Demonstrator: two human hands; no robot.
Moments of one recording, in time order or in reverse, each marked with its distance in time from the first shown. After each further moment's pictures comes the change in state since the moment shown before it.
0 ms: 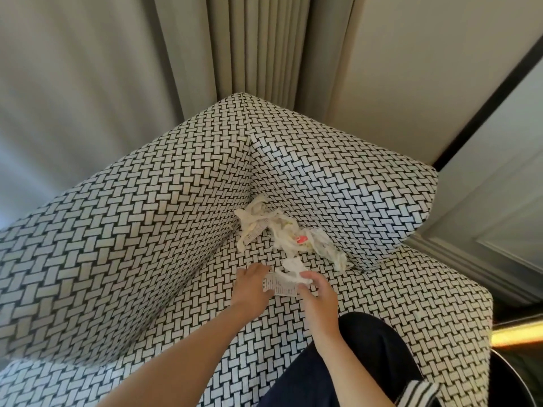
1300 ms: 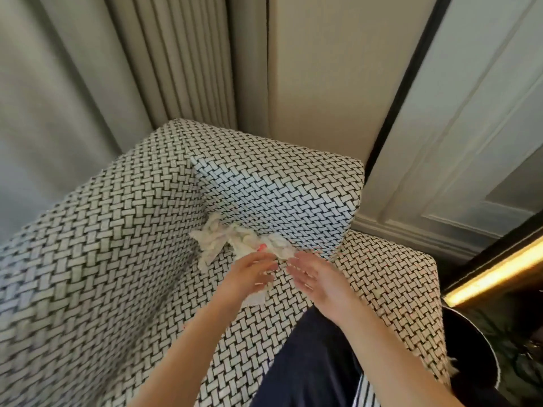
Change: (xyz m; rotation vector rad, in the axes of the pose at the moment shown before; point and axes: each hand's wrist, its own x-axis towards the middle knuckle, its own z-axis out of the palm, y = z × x) left_hand -0.034 0.110 -0.068 -0.860 -0.250 -0.076; right_hand 0.007 -0.070 -0.083 0.593 -0.107 0.375
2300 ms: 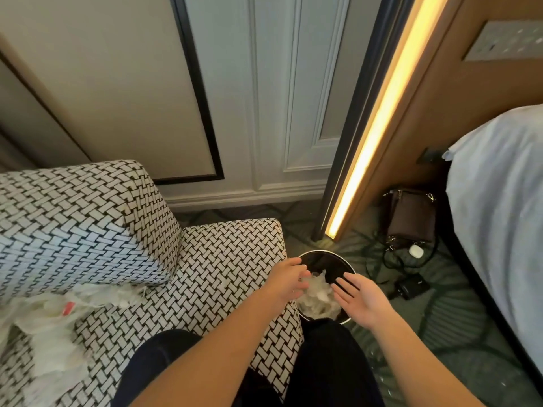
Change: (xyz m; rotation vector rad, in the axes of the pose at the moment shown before) left_hand 0.037 -0.008 0.372 0.181 -0.483 -0.340; right_hand -0.078 -0.035 -0.362 0.576 0.664 -0.035
